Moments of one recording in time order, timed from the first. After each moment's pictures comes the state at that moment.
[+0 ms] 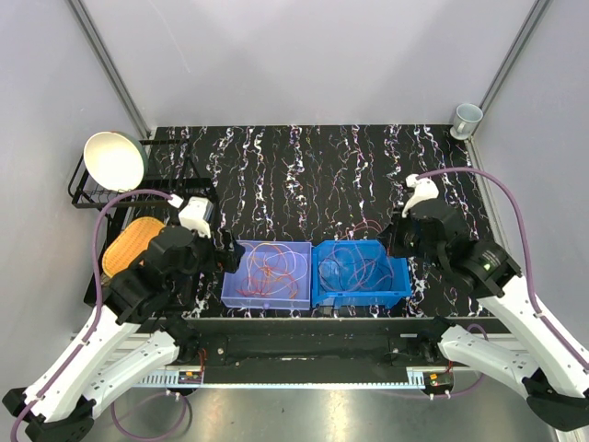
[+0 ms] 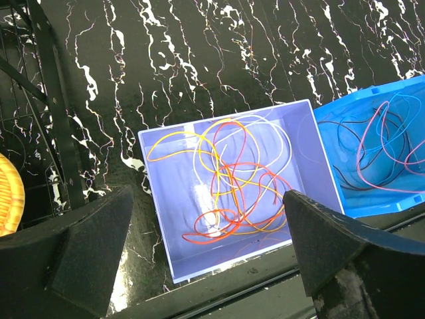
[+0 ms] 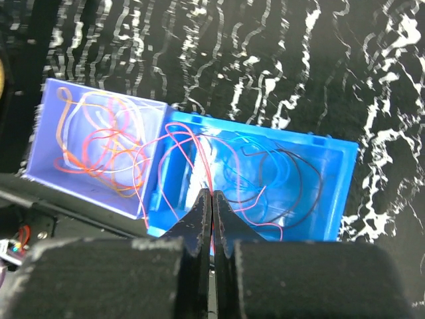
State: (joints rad) left arm -0.66 0.60 0.84 -0.76 -0.19 -0.37; right arm 0.70 0.84 1.13 -0.88 0.19 0.50
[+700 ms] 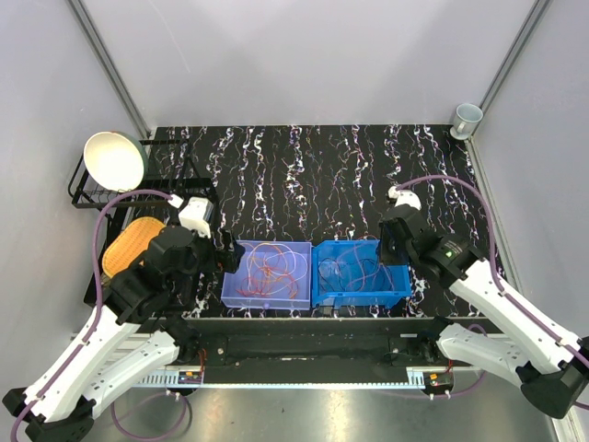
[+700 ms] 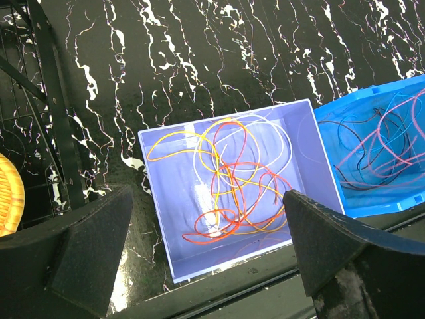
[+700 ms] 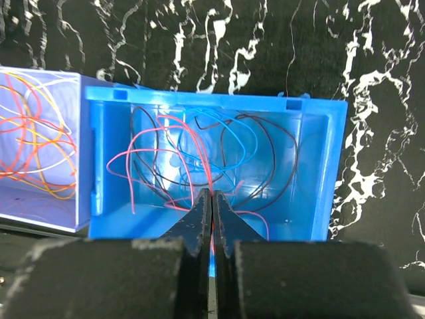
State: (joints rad) left arm -0.66 0.60 0.84 -0.76 -0.19 -0.37; right arm 0.70 0.94 0.97 -0.88 0.28 0.57
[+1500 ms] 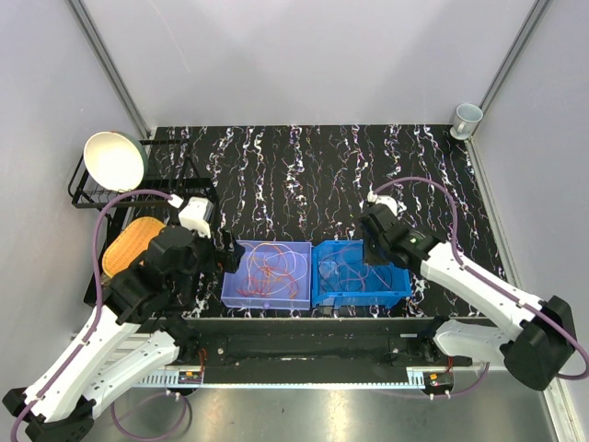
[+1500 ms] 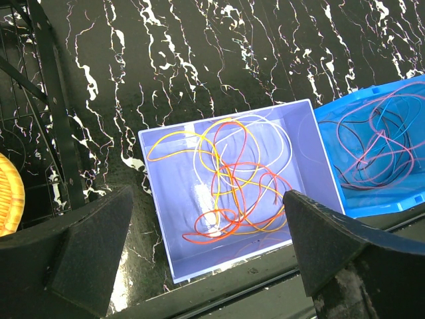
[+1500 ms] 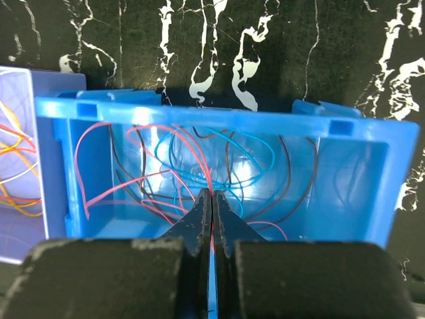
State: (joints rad) left arm -0.66 0.60 0.84 -0.76 -0.19 -0.37; right arm 0.70 1.12 0.89 -0.76 0.25 0.59
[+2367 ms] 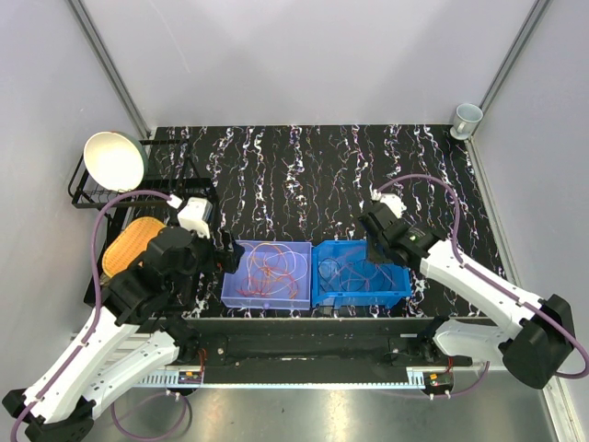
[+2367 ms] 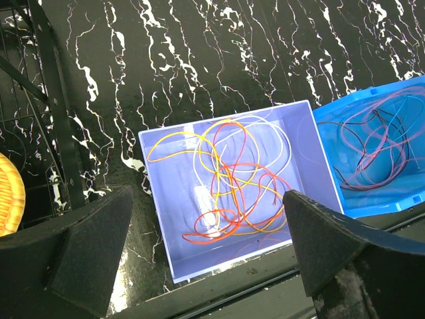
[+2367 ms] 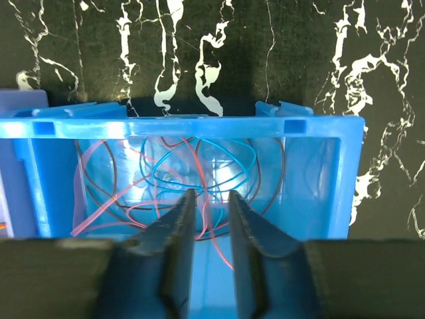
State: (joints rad) left arm -0.66 0.59 0.84 -0.76 -0.19 -0.37; right arm 0.70 1.16 0.91 -0.80 0.35 0.61
